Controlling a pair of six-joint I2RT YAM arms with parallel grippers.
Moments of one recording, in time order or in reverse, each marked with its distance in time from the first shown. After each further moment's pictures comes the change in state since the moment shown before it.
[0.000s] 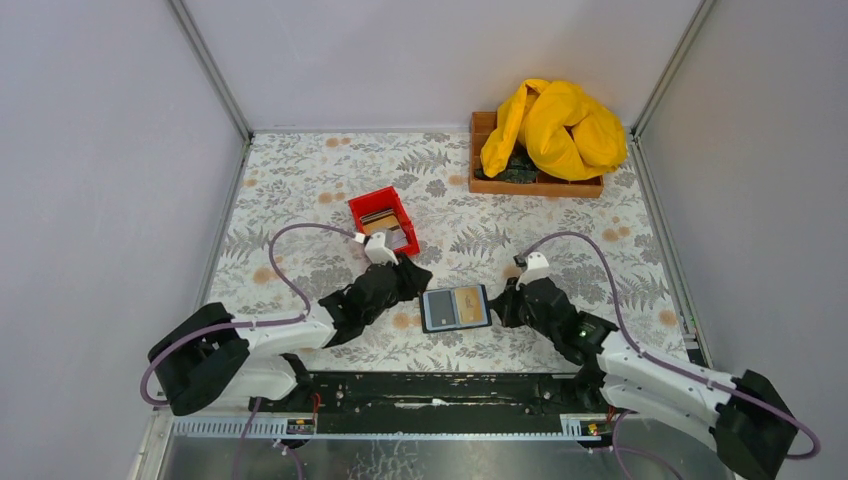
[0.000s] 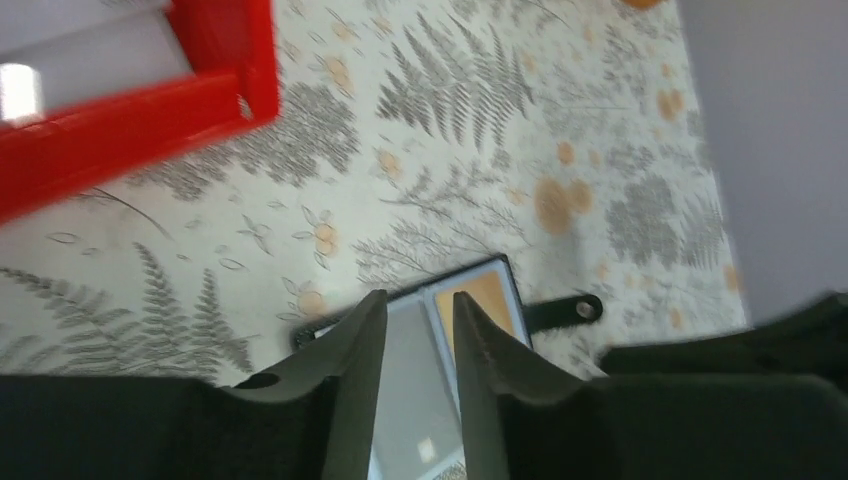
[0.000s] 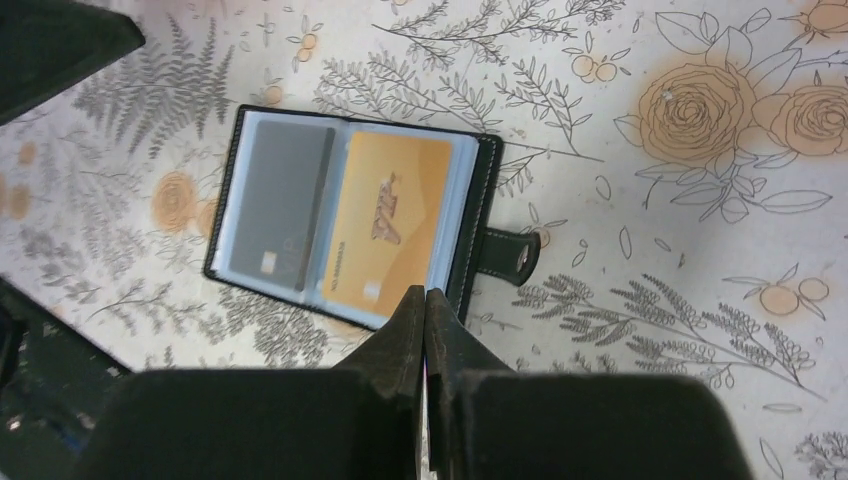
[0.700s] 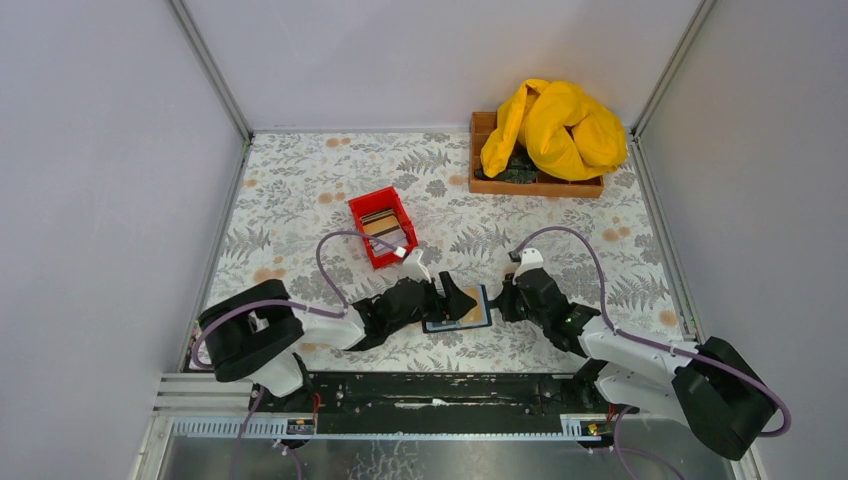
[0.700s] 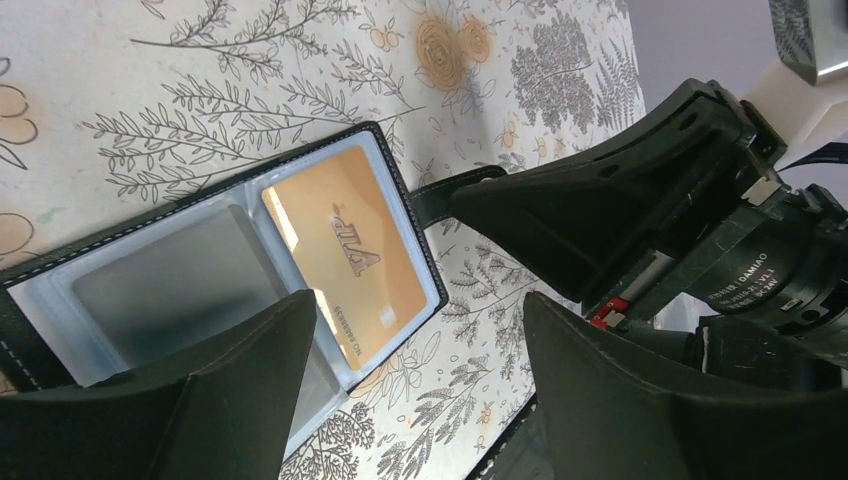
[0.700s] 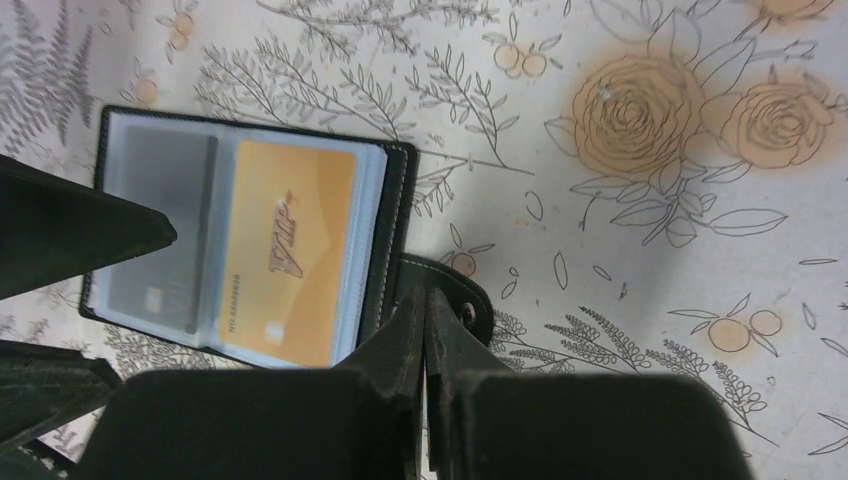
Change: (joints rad) left arm -0.142 0.267 0.031 0.256 0.224 -0.152; right arm -0.109 0.282 0.003 0.196 -0.022 -0.092
